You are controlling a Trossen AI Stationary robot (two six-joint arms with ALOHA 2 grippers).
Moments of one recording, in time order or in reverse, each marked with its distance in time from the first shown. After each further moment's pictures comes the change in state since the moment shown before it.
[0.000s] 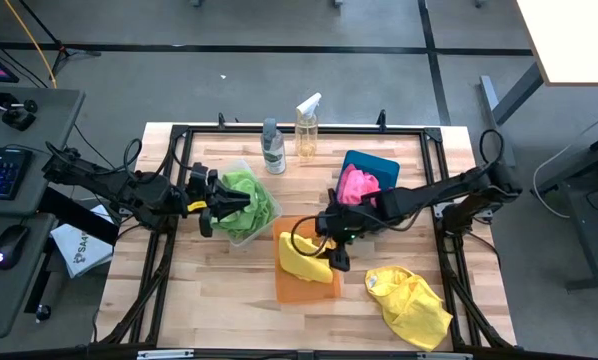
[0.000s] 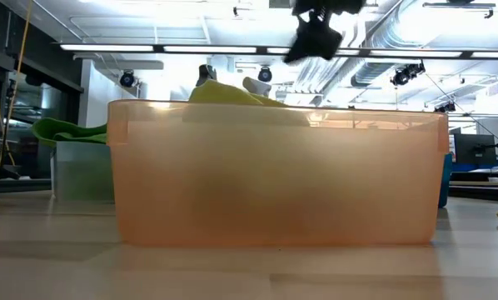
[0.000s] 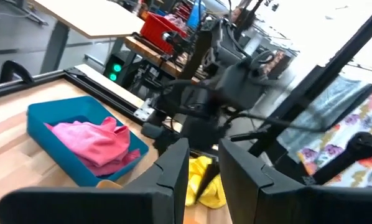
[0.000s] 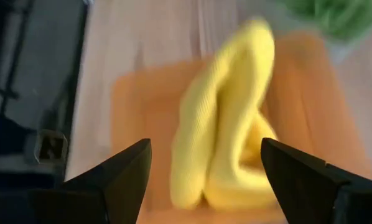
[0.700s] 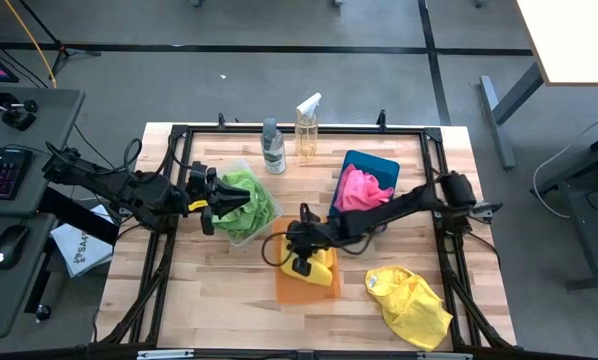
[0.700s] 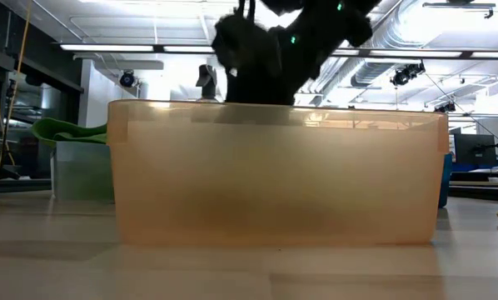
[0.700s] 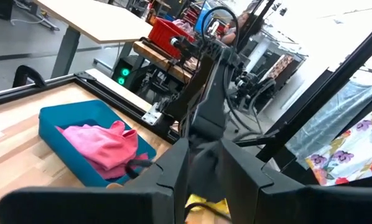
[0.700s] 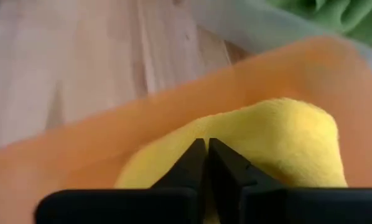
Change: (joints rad) left arm 0.000 0.000 0.000 -0.003 -0.038 0.002; right arm -0.007 0.366 0.000 0.416 0.173 0.078
